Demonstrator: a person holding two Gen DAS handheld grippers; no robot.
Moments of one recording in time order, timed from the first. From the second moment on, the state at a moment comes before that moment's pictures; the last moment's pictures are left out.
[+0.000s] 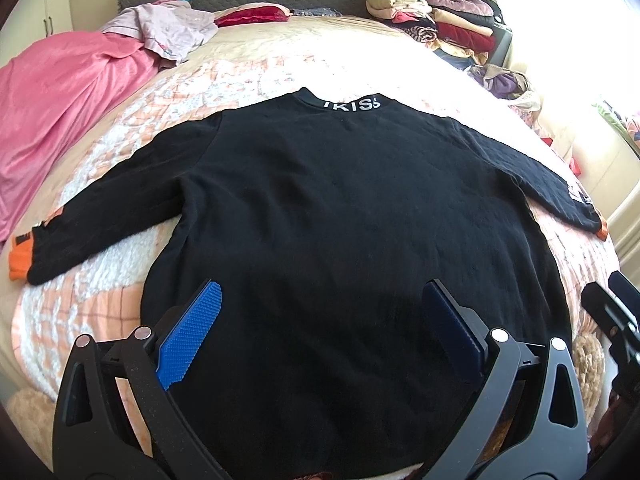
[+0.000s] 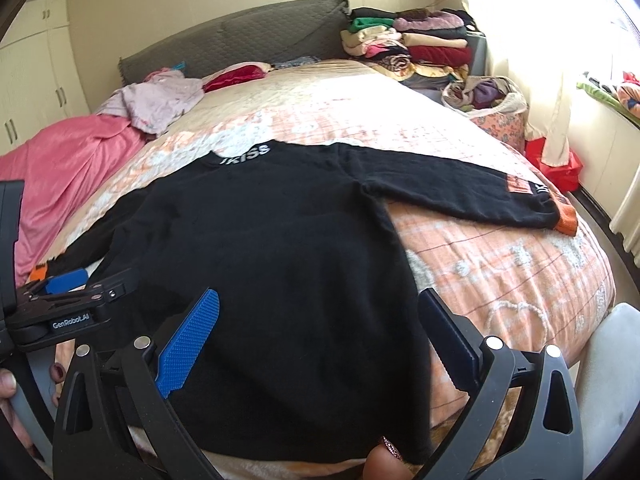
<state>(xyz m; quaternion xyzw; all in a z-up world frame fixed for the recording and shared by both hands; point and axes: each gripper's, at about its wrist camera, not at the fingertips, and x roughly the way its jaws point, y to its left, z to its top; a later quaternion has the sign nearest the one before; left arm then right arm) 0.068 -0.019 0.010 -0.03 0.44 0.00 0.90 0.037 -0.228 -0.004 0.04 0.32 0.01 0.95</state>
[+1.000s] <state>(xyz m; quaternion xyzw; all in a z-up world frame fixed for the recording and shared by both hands) 0.187 -0.038 0.013 -0.01 0.46 -0.05 0.89 0.119 -0.407 -0.016 0.21 0.33 -0.15 0.91</state>
